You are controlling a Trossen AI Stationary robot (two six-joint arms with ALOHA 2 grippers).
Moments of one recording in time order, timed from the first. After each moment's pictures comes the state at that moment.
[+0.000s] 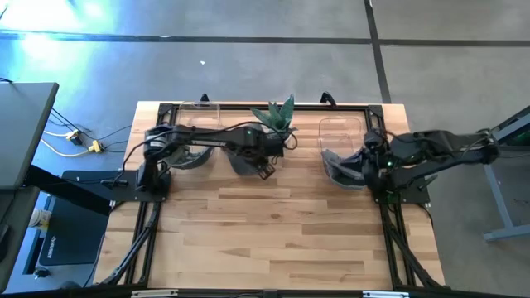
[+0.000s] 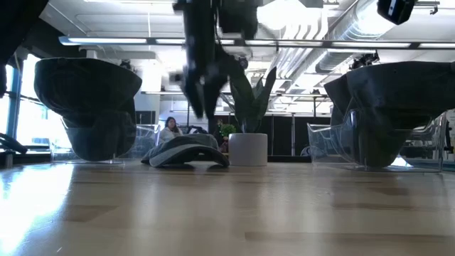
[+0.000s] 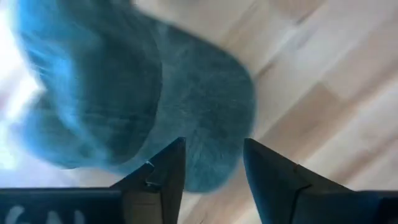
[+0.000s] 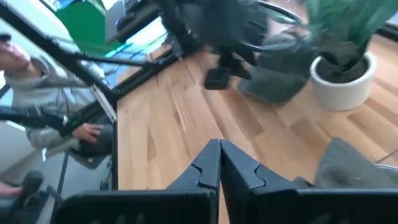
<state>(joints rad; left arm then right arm) 0.11 1.98 1.69 -1.11 -0.22 -0.58 0.21 0.69 0.97 -0.75 0.21 0.69</state>
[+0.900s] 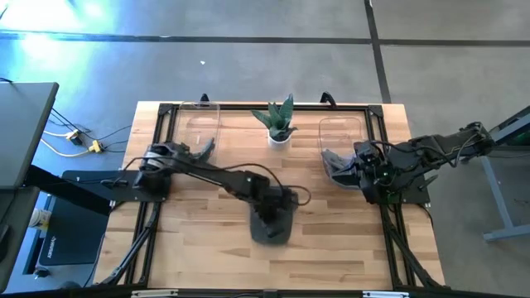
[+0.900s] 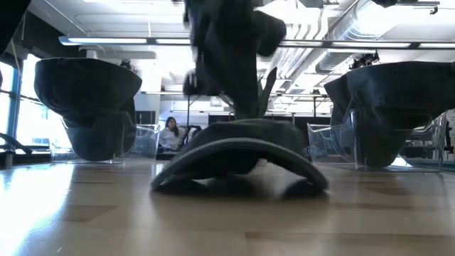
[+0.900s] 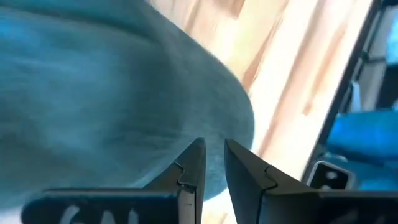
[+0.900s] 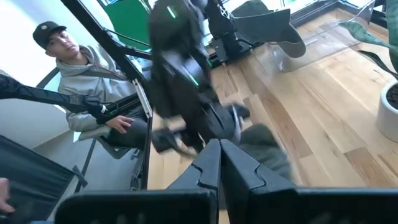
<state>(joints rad) -0.21 2.01 1.65 -0.72 0.24 -0.71 0.36 0.78 0.97 -0.55 0.24 0.63</state>
